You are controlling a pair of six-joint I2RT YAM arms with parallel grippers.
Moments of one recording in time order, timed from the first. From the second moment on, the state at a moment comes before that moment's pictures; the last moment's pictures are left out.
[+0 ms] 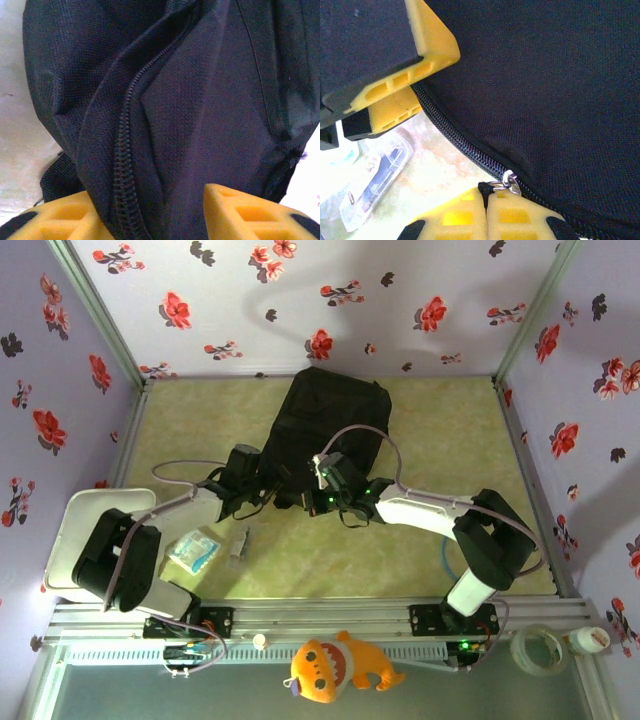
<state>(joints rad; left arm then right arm) -0.53 1.46 0.74 -0.04 0.13 -1.21 0.86 1.62 0.96 -0.12 -0.14 0.54</state>
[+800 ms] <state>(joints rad) -0.52 1.44 0.74 -0.07 0.12 -1.13 0.72 1.54 0.95 -0.44 0.30 0.60</state>
